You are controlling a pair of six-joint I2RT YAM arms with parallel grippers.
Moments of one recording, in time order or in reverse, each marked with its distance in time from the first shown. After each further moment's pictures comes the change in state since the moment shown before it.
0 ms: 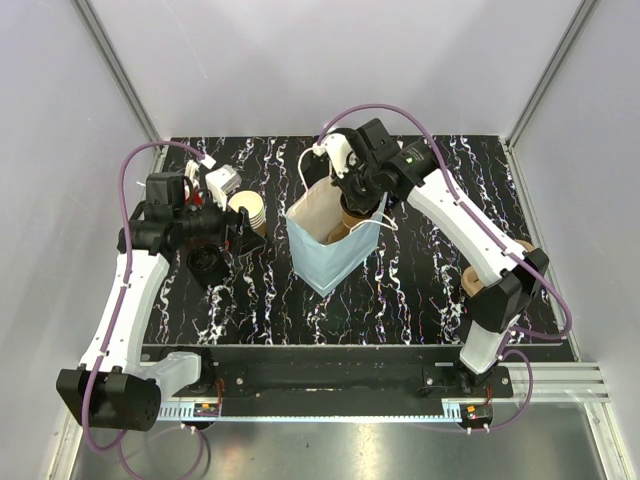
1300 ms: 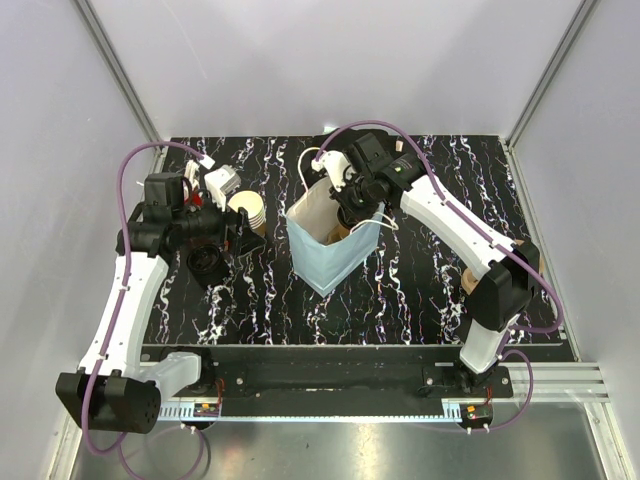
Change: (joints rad) left arm 0.000 -0.013 0.000 0.001 -0.001 0.000; right arm -0.023 0.009 -0.188 0.128 -0.094 -0.031
